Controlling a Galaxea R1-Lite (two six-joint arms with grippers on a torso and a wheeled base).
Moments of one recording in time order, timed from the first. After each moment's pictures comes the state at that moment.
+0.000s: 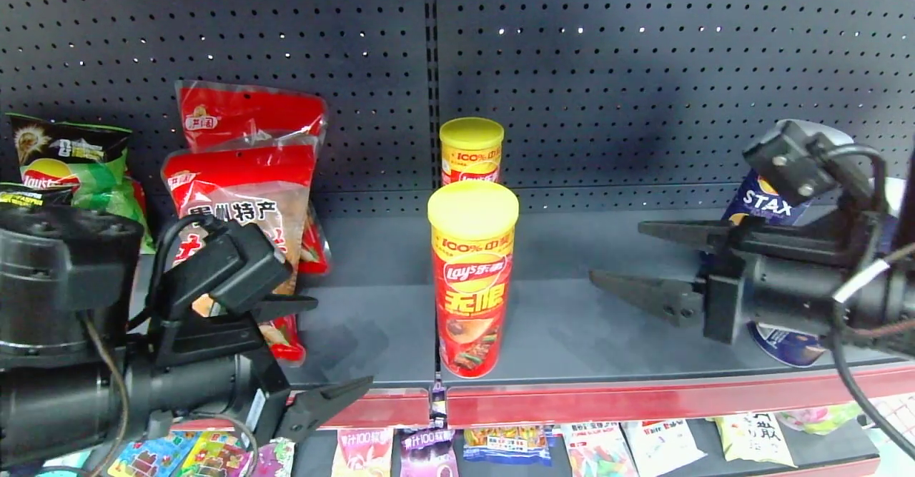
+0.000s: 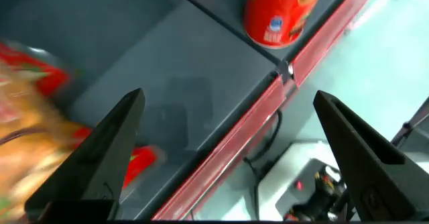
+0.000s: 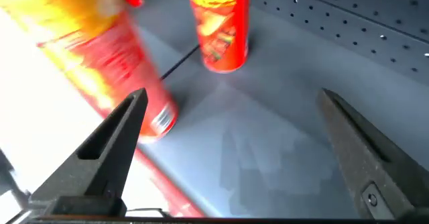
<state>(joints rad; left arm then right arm) -0.56 1.34 -0.62 -0.18 -0.18 0.22 0.55 1.33 -0.71 -0.36 0.20 -0.06</state>
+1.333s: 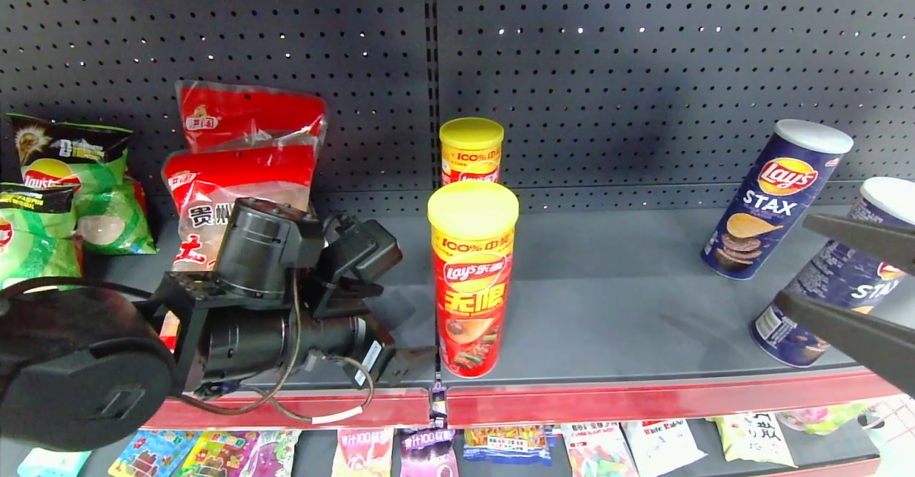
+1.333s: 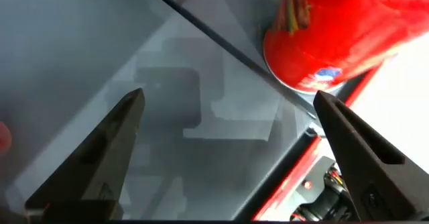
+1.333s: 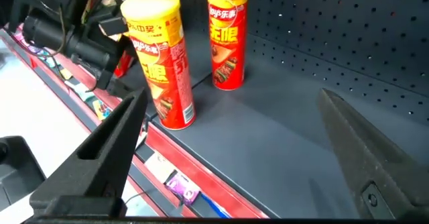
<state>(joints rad) -0.60 1.68 -0.77 -0.31 -0.12 0.21 0.53 0.93 -0.56 -0.35 0.20 -0.05</state>
